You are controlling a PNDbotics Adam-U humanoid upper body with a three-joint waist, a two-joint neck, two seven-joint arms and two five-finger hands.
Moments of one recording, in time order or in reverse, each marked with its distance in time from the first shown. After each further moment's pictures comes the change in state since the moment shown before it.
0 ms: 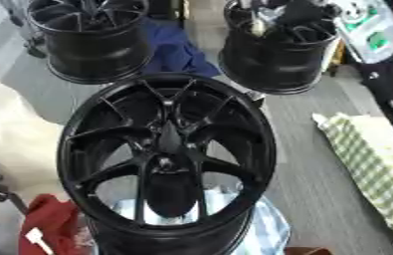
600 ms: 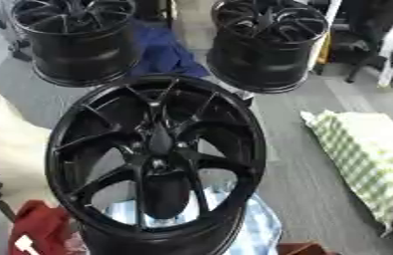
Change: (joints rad) left arm 0.006 0.010 0.037 -0.006 0.000 -0.001 0.039; right arm 0.794 0.028 -0.358 -0.290 0.018 0.111 -0.369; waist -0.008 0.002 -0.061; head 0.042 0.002
